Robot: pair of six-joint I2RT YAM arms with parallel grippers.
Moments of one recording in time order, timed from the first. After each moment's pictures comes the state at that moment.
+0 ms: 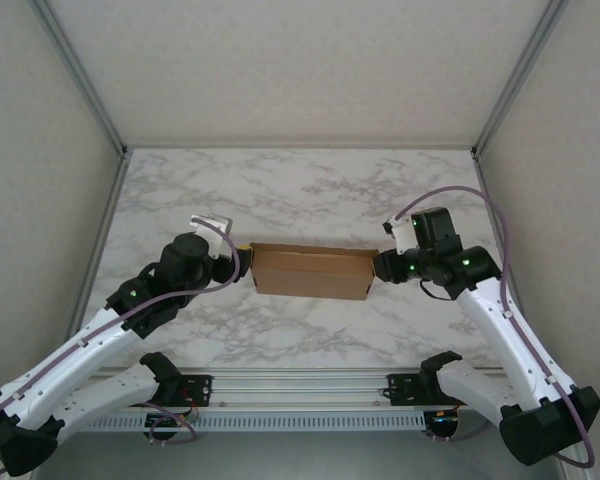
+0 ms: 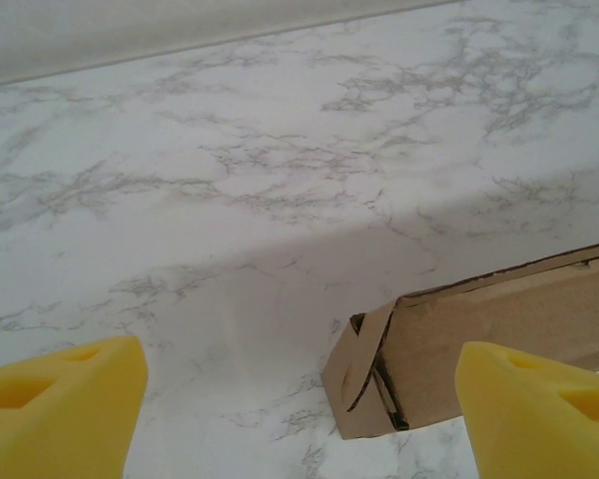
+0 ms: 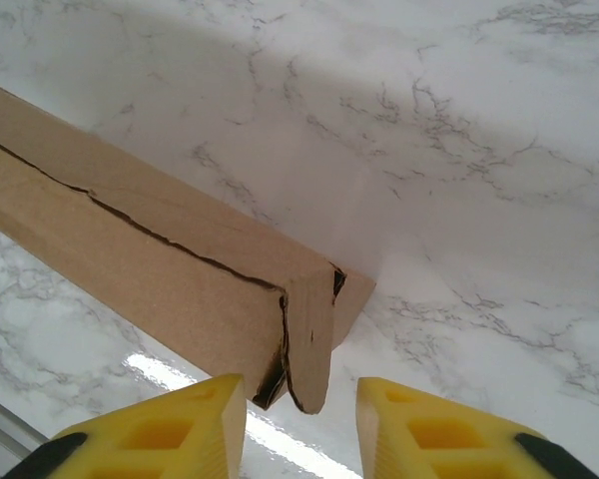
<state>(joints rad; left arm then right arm) -0.68 0.83 0.81 -0.50 -0.30 -0.21 0.39 0.99 1.01 -0.96 -0.22 0.03</state>
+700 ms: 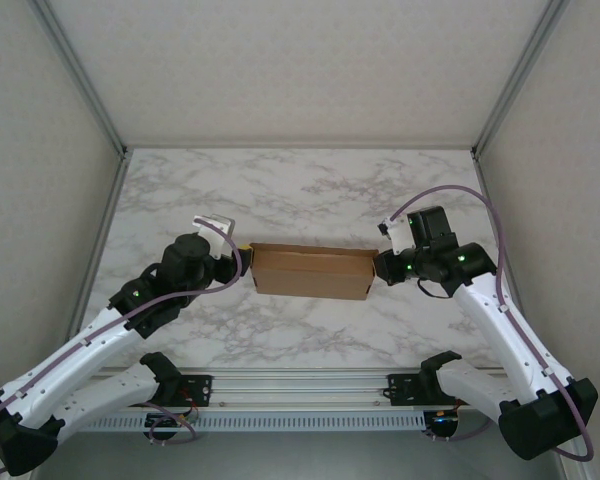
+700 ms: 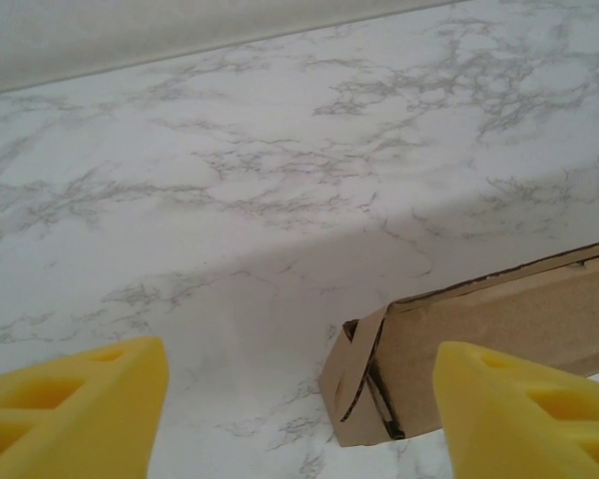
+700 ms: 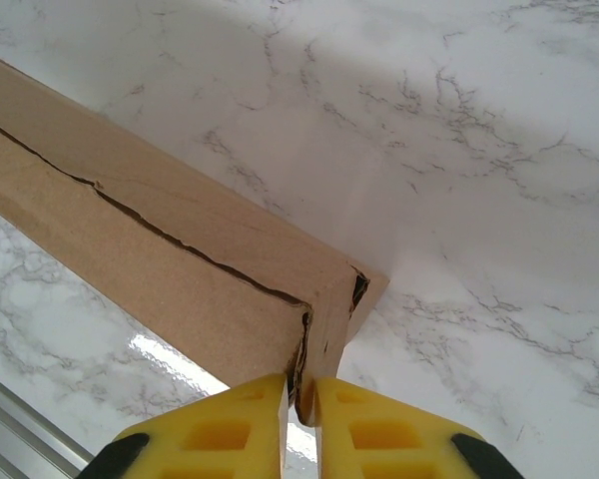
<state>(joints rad) -0.67 0.83 0.80 -0.47 -0.29 -0.19 0.40 1.02 1.01 -0.96 -0.24 0.01</state>
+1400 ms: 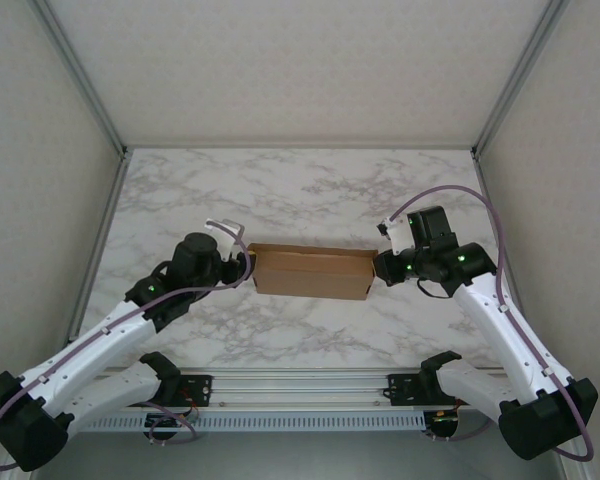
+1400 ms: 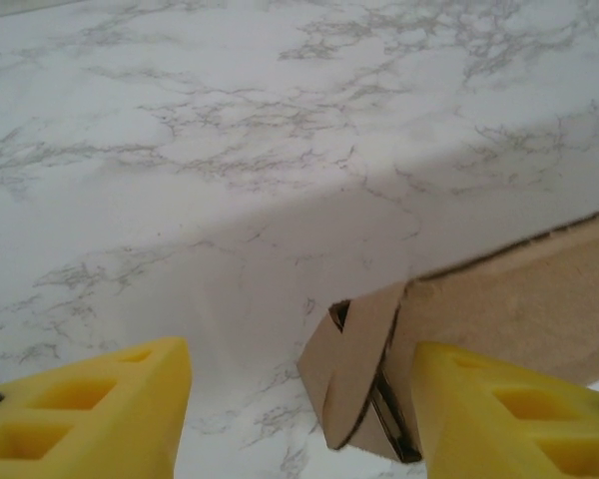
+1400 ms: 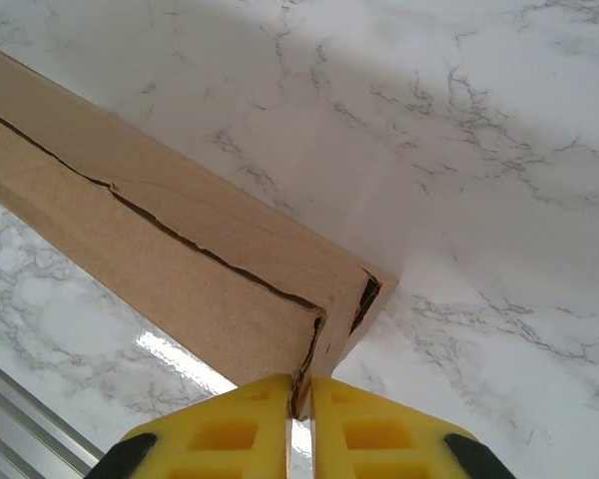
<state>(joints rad) -0.59 0.91 0.70 -0.34 -0.13 -0.16 0.40 1.02 1.01 -0.96 -0.26 0.01</state>
